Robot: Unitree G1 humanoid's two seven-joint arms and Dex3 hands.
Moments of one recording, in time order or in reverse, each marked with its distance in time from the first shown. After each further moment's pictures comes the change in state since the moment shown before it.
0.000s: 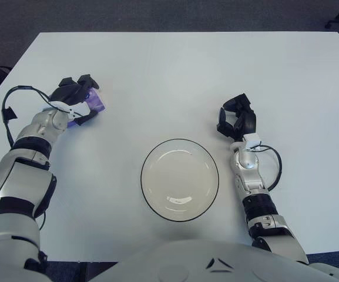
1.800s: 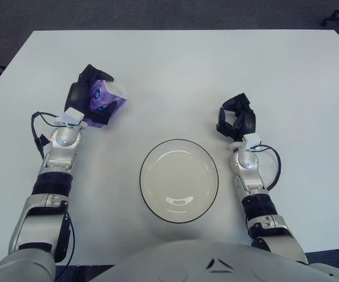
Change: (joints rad) left arm 0.424 -0.209 0.495 -0.867 -0.541 -0.056 -0.238; right arm -0.001 0.005 -0.001 -0.002 0.007 -0.008 0.016
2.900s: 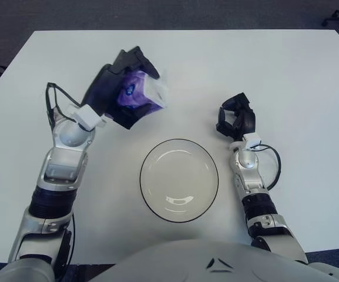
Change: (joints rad) left arm 0.070 -0.040 -0.160 -0.702 0.001 0.353 -0.251; right arm -0.004 -0.001 -0.003 0.005 0.001 0.000 0.014
